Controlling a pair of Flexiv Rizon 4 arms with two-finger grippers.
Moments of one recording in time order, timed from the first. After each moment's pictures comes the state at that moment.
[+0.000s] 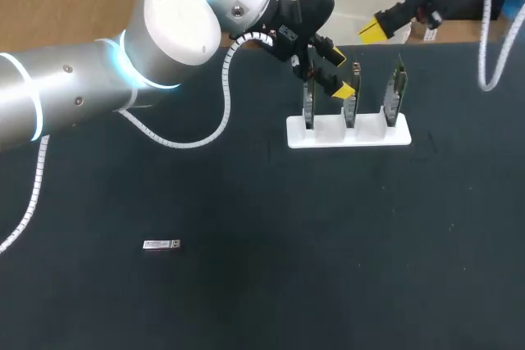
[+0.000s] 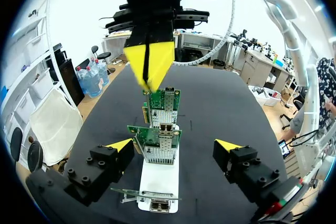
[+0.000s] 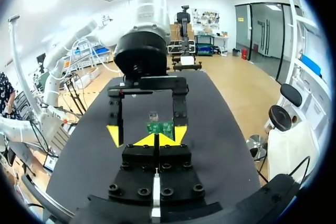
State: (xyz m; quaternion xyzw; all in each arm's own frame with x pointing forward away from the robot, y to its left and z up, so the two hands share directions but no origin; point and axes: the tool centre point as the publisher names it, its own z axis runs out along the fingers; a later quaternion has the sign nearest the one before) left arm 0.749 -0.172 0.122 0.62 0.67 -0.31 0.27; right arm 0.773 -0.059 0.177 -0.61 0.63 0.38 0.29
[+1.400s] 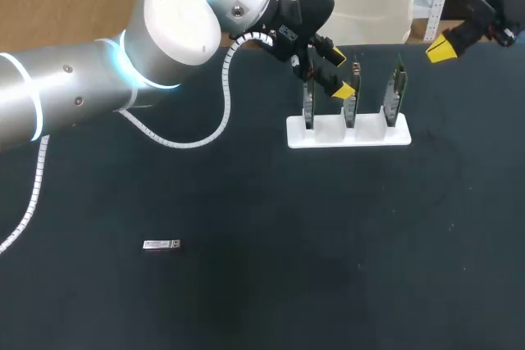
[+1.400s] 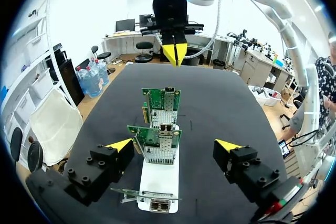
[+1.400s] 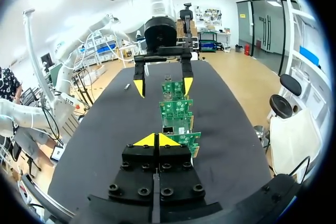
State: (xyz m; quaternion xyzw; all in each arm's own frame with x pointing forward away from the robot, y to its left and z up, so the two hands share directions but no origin) left arm 0.749 -0.172 0.122 0.62 0.67 -0.31 0.27; right arm 0.749 -0.157 0.153 -0.62 0.63 0.39 0.27
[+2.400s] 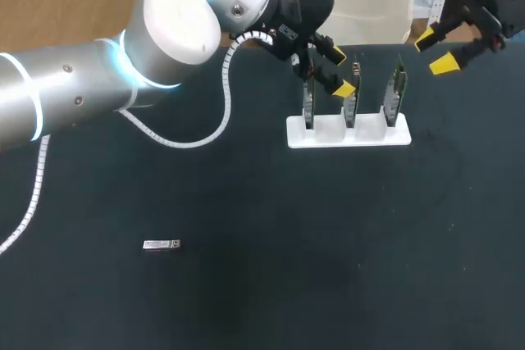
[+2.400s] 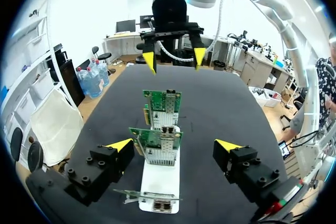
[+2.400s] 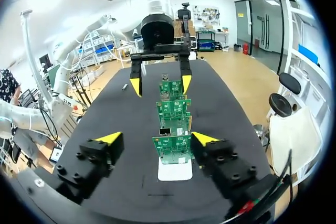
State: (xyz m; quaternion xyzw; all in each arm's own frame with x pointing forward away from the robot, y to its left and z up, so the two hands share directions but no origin) left arm 0.753 -0.172 0.127 0.62 0.67 -0.31 0.28; right arm 0.752 -0.152 0.150 -0.62 0.63 0.39 0.27
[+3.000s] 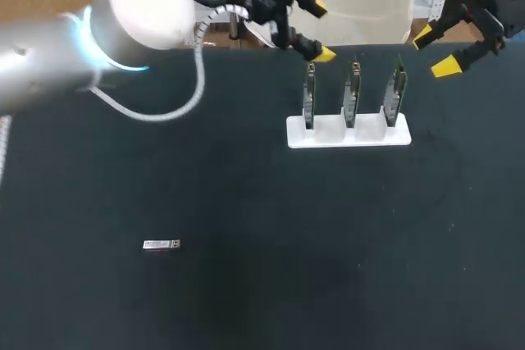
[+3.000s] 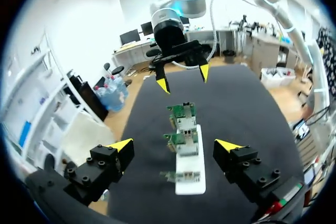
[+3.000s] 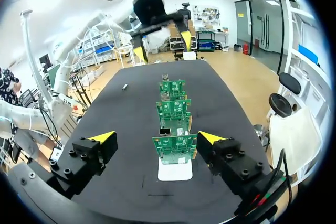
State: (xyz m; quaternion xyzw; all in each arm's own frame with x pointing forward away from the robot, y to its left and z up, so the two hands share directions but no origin) left arm 0.769 -0.125 0.202 0.66 0.63 -0.19 0.36; right arm 0.752 -0.152 0.150 -0.62 0.63 0.39 0.27
